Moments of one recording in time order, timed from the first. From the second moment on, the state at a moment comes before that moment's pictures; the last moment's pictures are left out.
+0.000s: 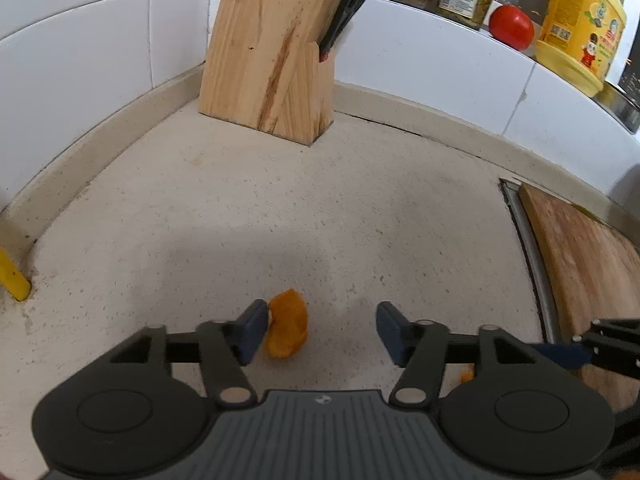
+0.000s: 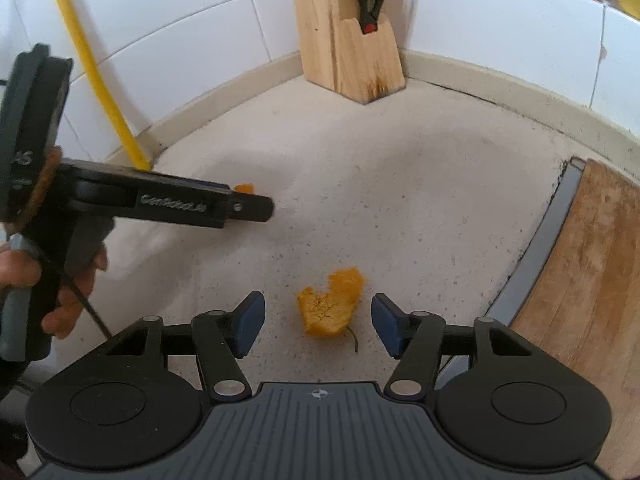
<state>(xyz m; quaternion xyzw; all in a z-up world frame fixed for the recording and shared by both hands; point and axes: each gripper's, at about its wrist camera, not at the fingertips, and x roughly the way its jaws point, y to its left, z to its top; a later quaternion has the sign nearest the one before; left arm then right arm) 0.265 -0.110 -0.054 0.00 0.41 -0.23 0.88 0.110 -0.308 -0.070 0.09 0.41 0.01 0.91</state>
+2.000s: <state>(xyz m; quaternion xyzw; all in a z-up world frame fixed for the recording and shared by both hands) 0.128 0.036 -0.020 -0.10 0.36 -0.07 0.92 0.119 -0.183 -0.043 0.05 0.37 0.15 0.91</state>
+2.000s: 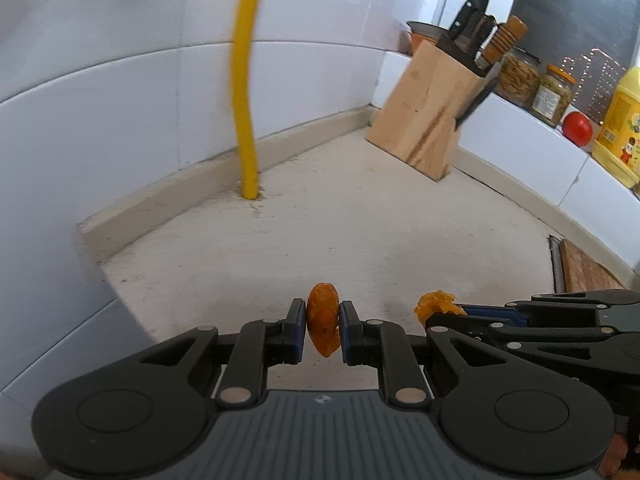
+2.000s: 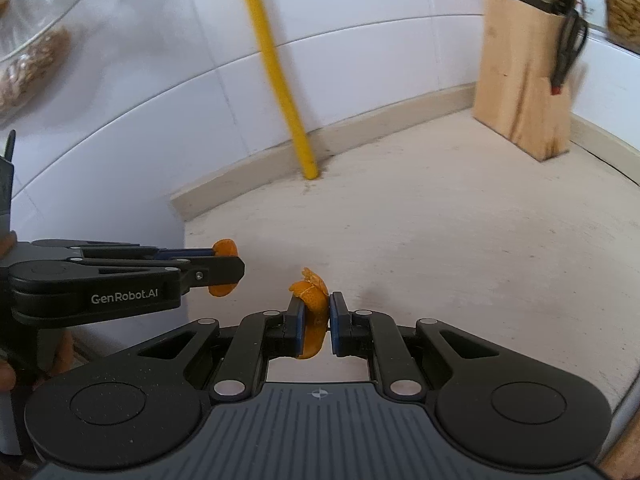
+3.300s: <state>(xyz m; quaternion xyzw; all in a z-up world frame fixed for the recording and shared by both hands) 0.031 0.152 -0.024 -0.15 0.33 0.07 0.93 0.113 -0.033 -0.037 -0.03 0.38 0.30 0.88</state>
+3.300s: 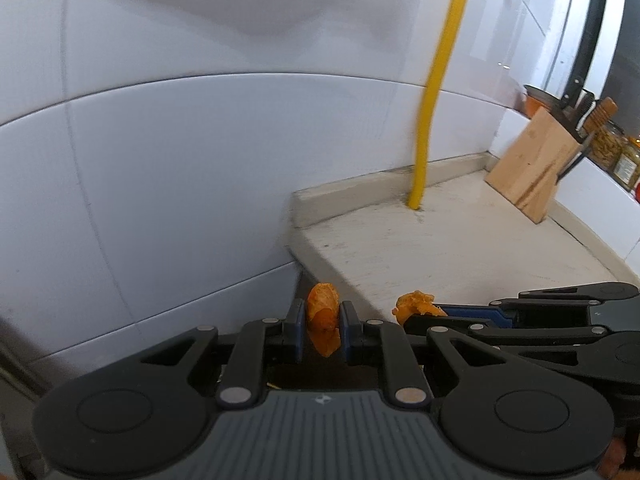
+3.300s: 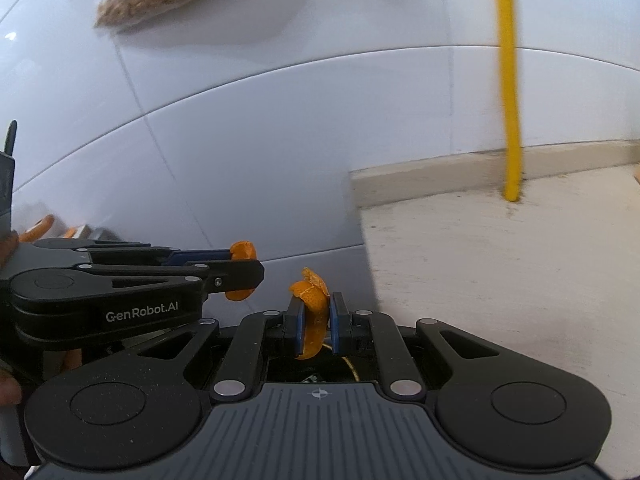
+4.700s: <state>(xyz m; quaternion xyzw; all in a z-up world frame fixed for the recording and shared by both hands) 0.015 0.193 -0.098 -0.20 0.43 0.13 0.87 0.133 0.036 -0.118 -0.07 0.47 0.33 0.81</state>
